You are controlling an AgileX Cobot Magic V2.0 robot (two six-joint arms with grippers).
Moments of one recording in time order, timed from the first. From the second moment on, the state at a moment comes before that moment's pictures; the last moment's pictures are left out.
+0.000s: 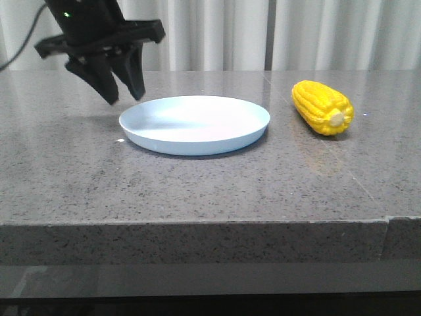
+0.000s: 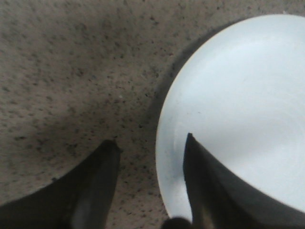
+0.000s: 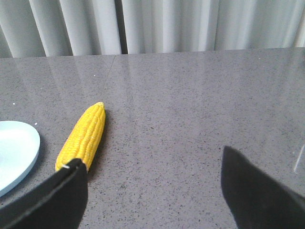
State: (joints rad) left arm -0.37 1.86 -1.63 -0.14 0.95 -0.06; right arm 0.01 0.44 -0.54 0.02 0.37 0.09
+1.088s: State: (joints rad) left arm -0.18 0.76 -0.69 0.13 0.48 -0.19; right arm 0.01 0.44 -0.54 0.02 0.37 0.09
